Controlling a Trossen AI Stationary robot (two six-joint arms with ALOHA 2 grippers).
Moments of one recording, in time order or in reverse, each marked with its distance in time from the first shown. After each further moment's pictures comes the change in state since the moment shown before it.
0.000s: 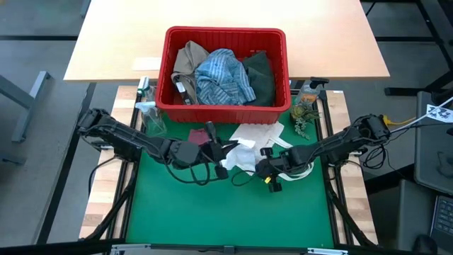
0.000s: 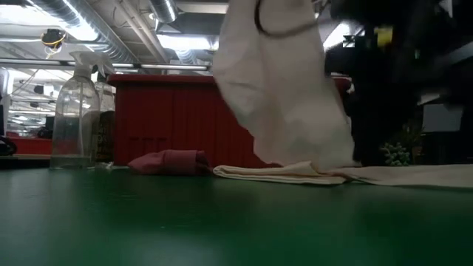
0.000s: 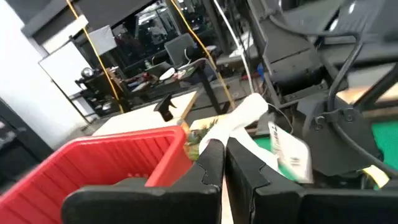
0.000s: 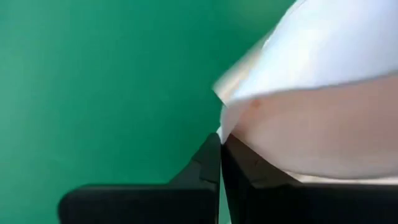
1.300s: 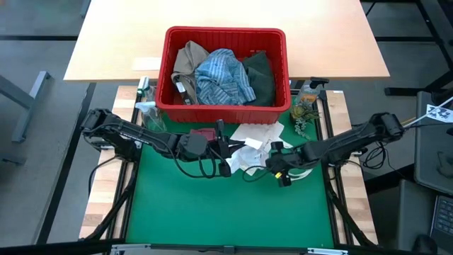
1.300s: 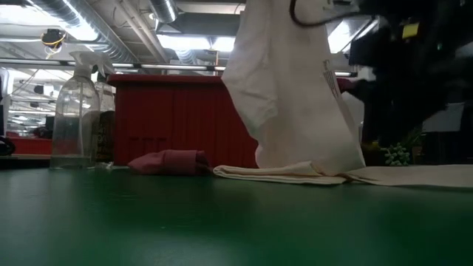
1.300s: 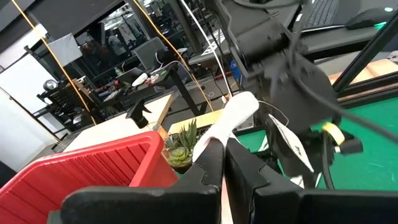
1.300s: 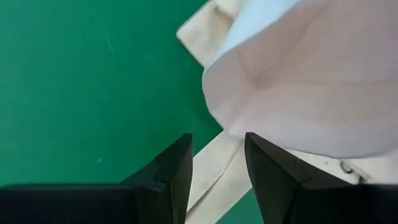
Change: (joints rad) left arm 0.100 0.045 -0.001 0.011 0.225 0.063; right arm -0.016 -0.179 -0.117 -0.103 0.104 -0.007
